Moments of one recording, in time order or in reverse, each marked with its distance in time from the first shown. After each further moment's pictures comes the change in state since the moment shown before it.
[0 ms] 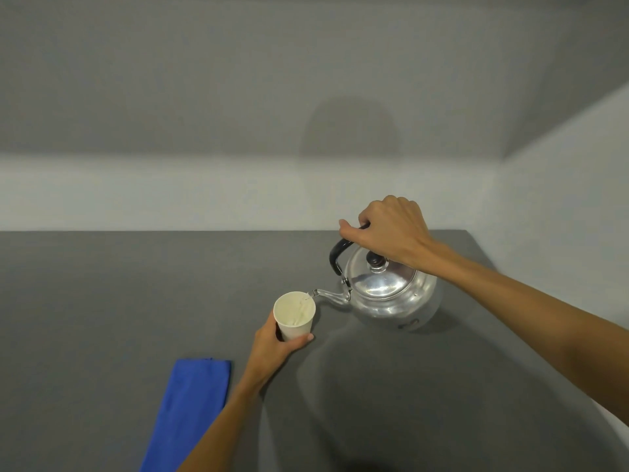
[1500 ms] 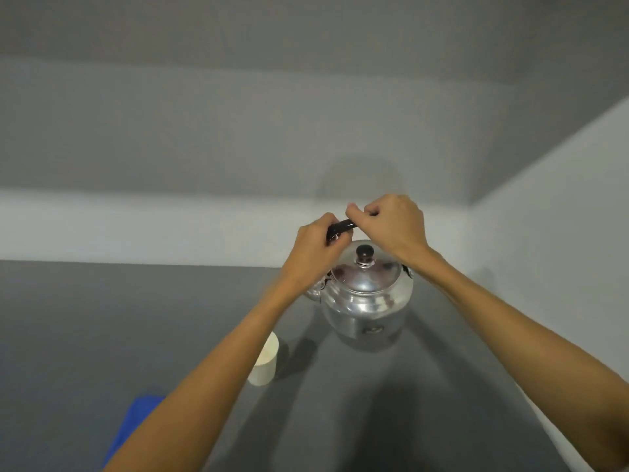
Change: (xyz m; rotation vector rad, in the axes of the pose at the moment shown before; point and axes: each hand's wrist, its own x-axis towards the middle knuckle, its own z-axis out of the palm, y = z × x) left_hand 0.067 0.263 0.046 0.131 0.085 0.533; right_hand 0.026 0.061 -0.049 0.296 0.260 0.164
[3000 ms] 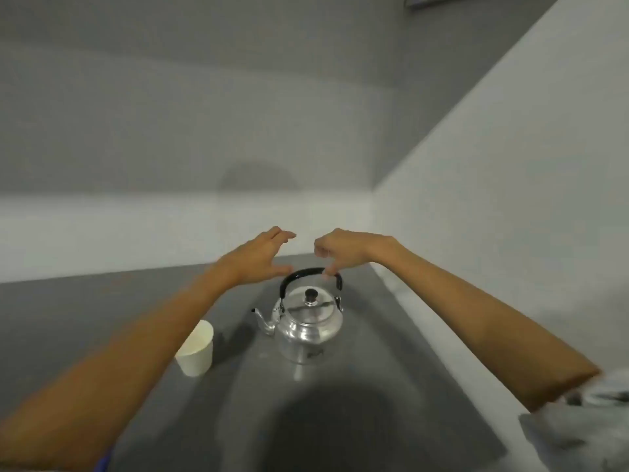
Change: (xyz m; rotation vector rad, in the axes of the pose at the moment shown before) left_hand -0.015 -0.020 0.014 0.406 -0.641 0.209; right_hand -0.056 0.053 -0.041 -0.371 -0.941 -0.002
